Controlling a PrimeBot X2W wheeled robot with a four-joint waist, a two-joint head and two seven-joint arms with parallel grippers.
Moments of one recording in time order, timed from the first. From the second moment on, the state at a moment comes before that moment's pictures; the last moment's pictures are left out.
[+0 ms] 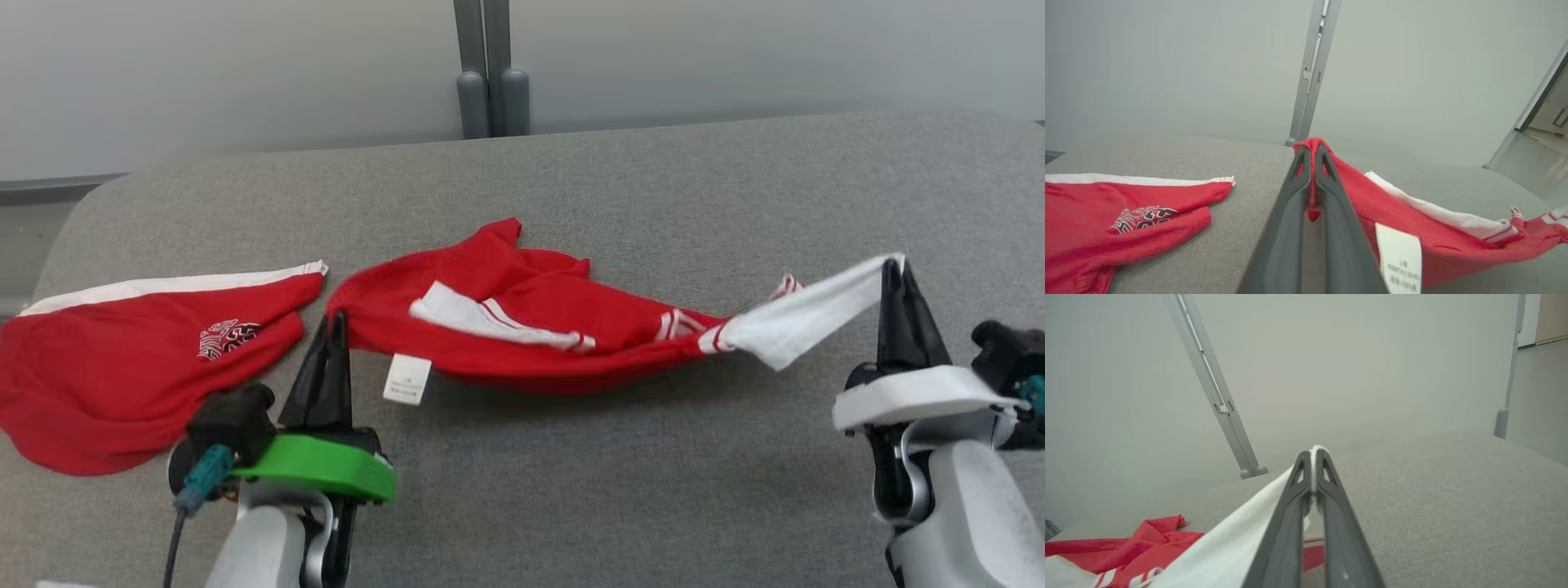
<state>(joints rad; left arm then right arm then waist) -0.19 0.05 -0.19 0.29 -0.37 -0.06 -0.26 -0.24 -0.05 -0.15 0.31 0.25 0.13 -0.26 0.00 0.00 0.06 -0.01</state>
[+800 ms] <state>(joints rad) -0.78 0.23 -0.09 0.33 -0.25 -0.13 -0.21 -0.81 -0.23 -0.12 0.28 0.35 0.13 -0.26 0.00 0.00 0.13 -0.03</state>
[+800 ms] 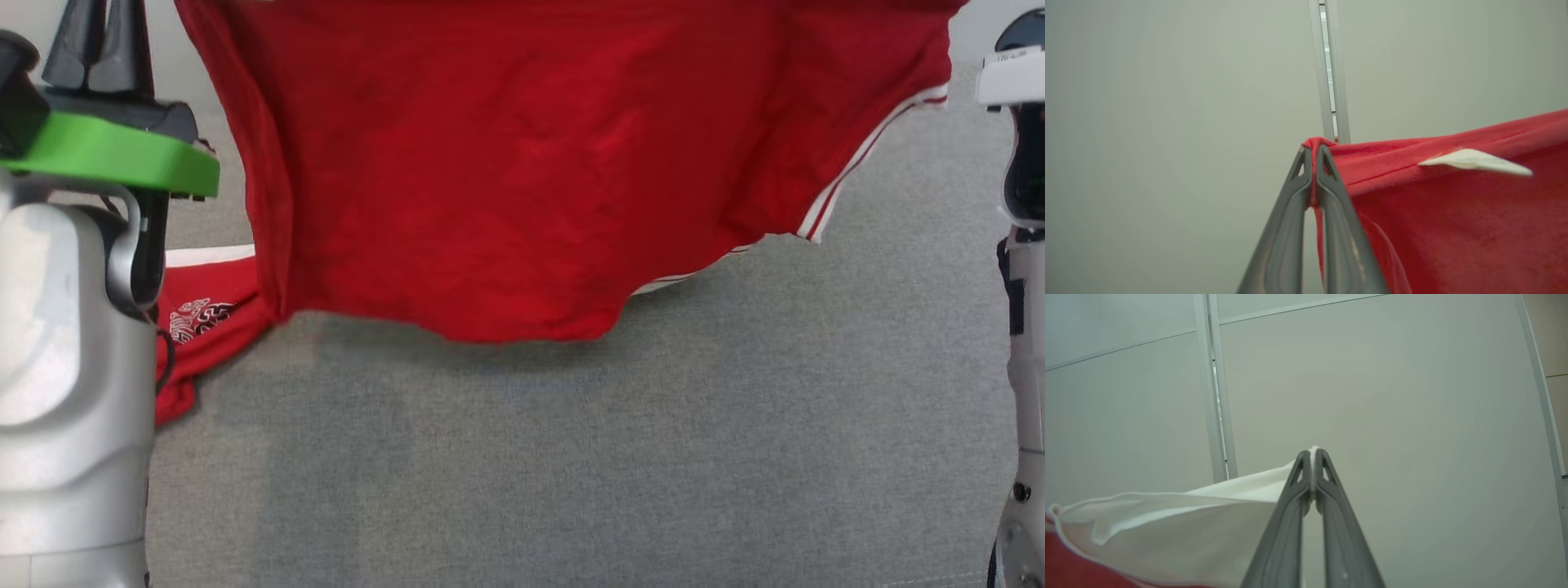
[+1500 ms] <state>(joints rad) -1.45 0.24 -0.09 0.60 -0.15 -0.05 -0.26 -1.50 -0.31 -0.24 0.53 0.07 0.14 -0.26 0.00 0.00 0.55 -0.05</state>
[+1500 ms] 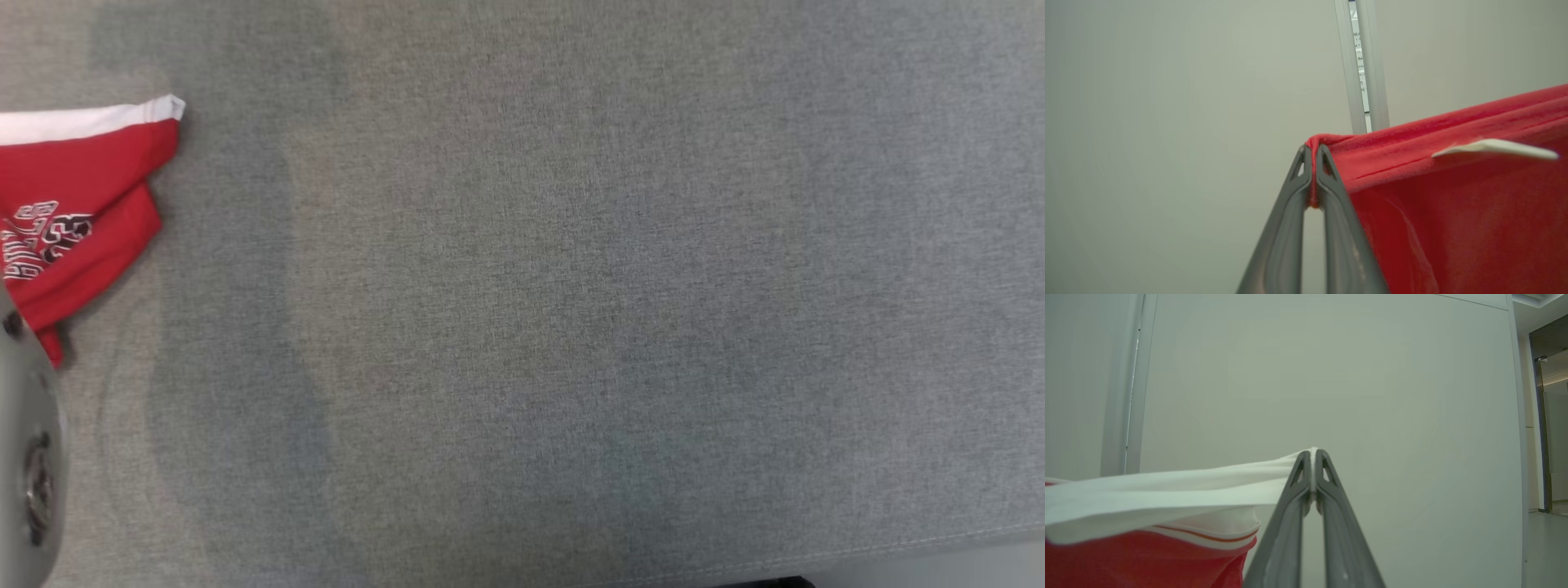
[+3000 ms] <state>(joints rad) -0.09 0.04 0.02 0.56 -0.31 -0.05 -0.26 -0.14 -0.22 0.05 0.57 0.36 0.13 -0.26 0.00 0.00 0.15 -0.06</state>
